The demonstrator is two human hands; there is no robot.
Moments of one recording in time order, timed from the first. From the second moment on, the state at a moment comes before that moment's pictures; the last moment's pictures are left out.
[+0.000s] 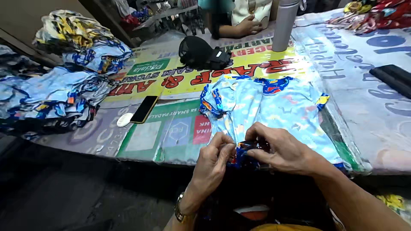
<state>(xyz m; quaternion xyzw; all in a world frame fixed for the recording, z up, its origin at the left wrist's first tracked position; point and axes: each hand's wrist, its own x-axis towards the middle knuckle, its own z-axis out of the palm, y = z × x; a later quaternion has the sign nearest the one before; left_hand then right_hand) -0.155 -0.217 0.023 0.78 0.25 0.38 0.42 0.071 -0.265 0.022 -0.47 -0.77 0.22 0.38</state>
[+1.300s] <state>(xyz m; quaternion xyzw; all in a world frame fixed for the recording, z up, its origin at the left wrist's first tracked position) -0.159 -0.228 -0.001 0.73 0.26 0.48 0.41 0.055 -0.249 -0.005 -0.30 -0.64 0.47 0.53</state>
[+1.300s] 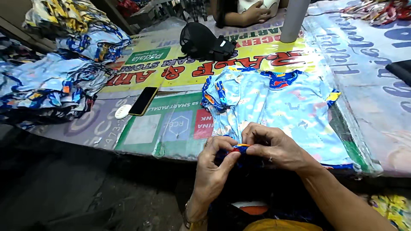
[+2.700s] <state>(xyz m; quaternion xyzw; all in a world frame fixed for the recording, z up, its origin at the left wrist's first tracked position) -0.126 -0.217 -0.029 0.60 0.24 0.59 0.48 0.050 -0.259 0.007 -0.38 -0.62 0.34 0.59</state>
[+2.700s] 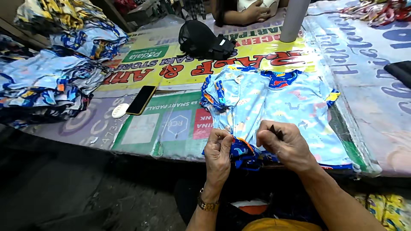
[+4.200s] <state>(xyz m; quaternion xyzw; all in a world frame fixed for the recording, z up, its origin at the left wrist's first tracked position) -0.166 -0.212 0.006 0.78 0.30 0.52 0.16 0.021 -0.283 -0.020 -0.38 -0.80 0.01 0.47</state>
